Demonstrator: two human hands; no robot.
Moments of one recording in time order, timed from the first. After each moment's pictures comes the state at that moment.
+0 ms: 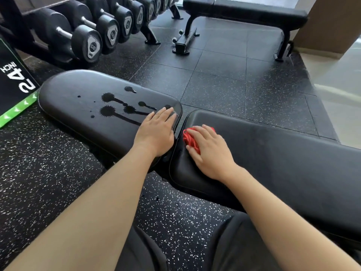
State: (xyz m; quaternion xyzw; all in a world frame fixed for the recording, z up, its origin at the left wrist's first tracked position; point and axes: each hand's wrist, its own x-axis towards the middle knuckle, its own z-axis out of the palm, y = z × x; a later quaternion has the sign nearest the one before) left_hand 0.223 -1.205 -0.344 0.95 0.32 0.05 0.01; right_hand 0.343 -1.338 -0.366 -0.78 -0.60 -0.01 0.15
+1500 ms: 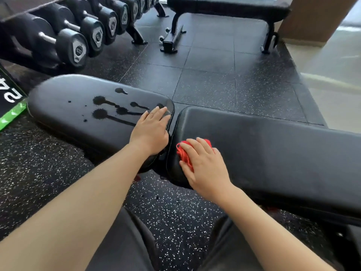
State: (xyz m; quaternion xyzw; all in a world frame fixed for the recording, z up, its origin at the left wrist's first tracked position) left_hand 0.223 -1.203 -0.343 0.96 0.29 0.02 0.02; right_hand 0.293 -1.378 -0.369 -0.81 -0.56 -0.03 0.17
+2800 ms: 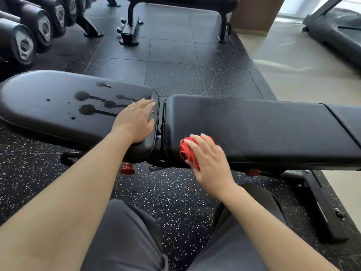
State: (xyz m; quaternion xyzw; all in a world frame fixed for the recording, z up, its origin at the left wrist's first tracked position) left_hand 0.199 -1.178 -0.335 0.98 0.18 0.05 0.08; right_hand 0.252 -1.417 -0.383 -0.87 -0.47 -0.07 0.15
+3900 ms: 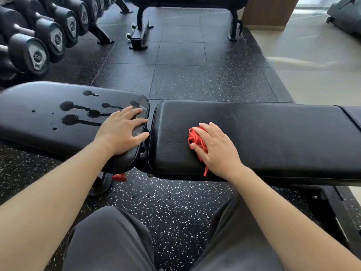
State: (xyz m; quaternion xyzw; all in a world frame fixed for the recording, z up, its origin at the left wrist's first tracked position) left_hand 0.204 -1.180 -0.338 0.98 0.19 0.01 0.03; right_hand 0.347 -1.424 -0.372 -0.86 -0.48 0.00 0.18
